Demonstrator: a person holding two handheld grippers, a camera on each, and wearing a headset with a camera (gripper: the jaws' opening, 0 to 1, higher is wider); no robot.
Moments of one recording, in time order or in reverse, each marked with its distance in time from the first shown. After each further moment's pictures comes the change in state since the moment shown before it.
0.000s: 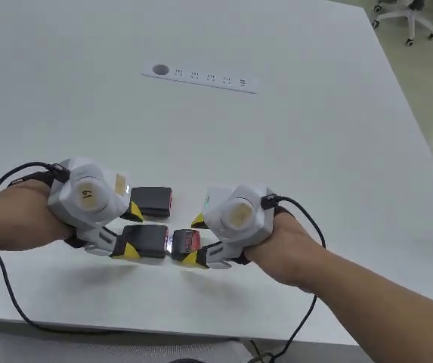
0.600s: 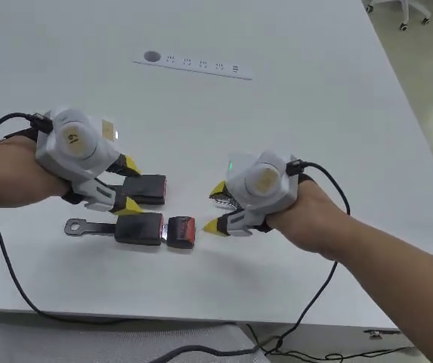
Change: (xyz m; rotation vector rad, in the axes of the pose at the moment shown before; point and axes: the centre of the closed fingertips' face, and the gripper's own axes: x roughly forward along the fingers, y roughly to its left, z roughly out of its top) left arm -0.014 0.044 0.028 -0.046 -0.064 0.075; right arm -0.035 -0.038 -0.027 -0.007 0.040 -0.067
